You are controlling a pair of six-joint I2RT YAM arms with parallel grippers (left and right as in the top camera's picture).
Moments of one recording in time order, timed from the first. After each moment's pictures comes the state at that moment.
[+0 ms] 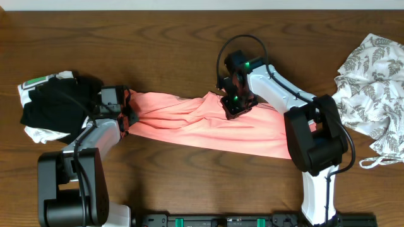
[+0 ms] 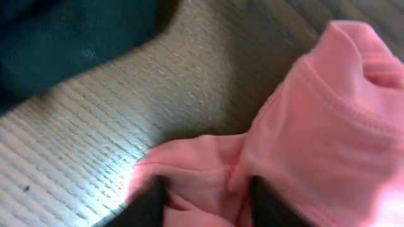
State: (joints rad) left arm 0.07 1.65 0.73 -0.20 -0.17 -0.50; right arm 0.45 2.16 1.57 -1.01 -0.26 -0.05
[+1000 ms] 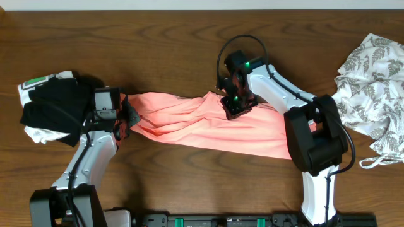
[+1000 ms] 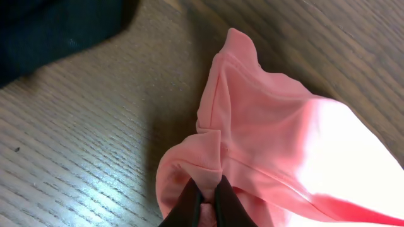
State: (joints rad) left arm 0.07 1.44 0.69 -0.28 -0.04 -0.51; right arm 0.45 2.16 1.57 -1.01 -0.26 -0.05
